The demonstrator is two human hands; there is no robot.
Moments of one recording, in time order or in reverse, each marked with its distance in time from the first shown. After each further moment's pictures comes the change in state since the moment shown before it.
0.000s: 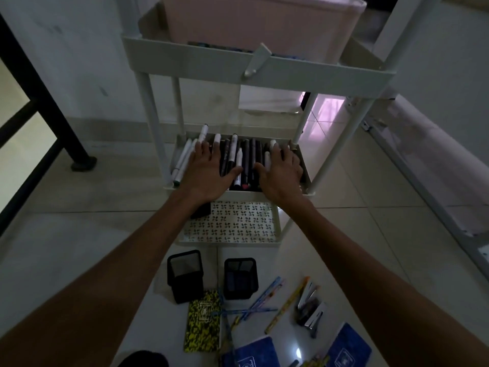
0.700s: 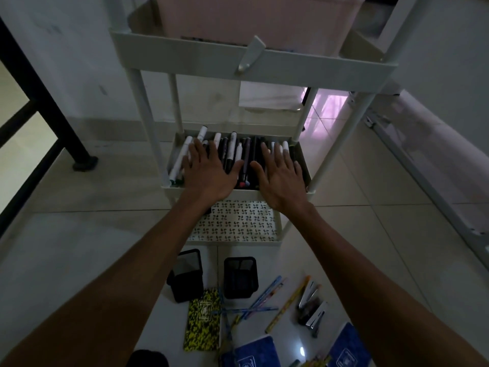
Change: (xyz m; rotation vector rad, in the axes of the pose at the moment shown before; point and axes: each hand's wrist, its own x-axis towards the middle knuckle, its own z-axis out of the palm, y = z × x) left_hand -0.011 0.028 -0.003 0.129 0.014 -0.222; right_hand -0.004 0.025 0.014 -0.103 -0.078 -0.147
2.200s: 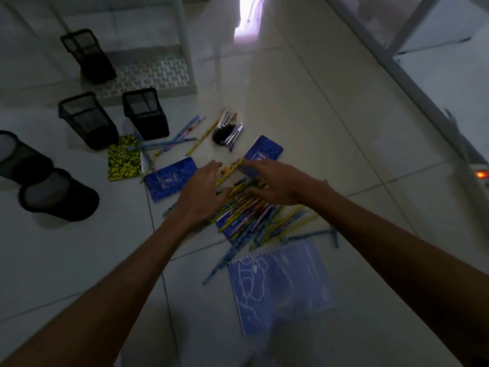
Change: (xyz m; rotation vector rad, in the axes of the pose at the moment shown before) left_hand -0.395 0.055 0.216 -0.237 -0.343 0.352; right_hand -0.418 0.181 0.035 0.063 -0.477 -0.148
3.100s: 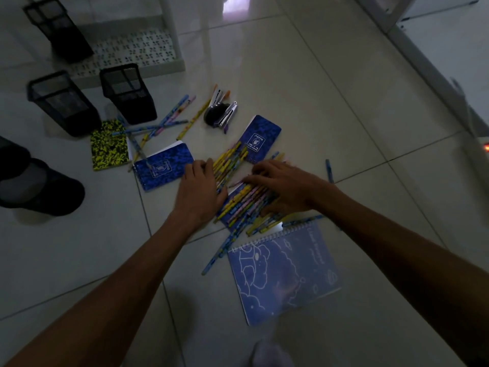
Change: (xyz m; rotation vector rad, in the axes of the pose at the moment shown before) left_hand -0.004 -0.018 0.035 0.460 0.020 0.069; right_hand -0.019 0.036 0.056 -0.329 -0.052 -0.174
